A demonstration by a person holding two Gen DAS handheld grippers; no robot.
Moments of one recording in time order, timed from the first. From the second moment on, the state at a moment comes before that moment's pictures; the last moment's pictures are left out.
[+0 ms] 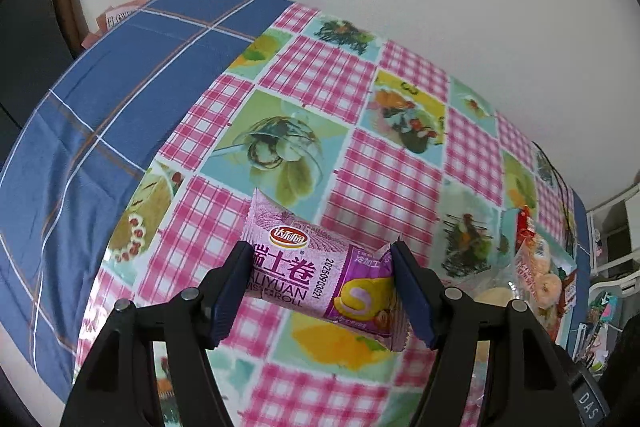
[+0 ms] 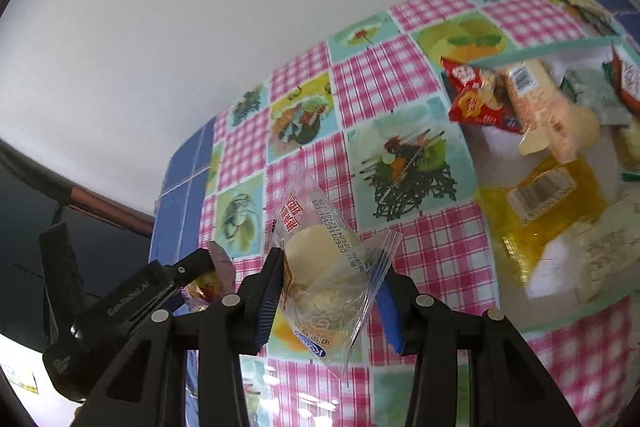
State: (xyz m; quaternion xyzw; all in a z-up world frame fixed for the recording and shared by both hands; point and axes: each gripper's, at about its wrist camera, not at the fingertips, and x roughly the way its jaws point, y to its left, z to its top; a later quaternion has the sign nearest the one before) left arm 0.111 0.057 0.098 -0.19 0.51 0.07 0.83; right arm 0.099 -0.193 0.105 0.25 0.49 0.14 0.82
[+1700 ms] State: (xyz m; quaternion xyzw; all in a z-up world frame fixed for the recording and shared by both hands) left arm 0.076 -0.189 0.137 -0.06 0.49 -0.05 0.87; right arm 0.044 -0.395 0.121 0.29 0.44 0.00 0.85
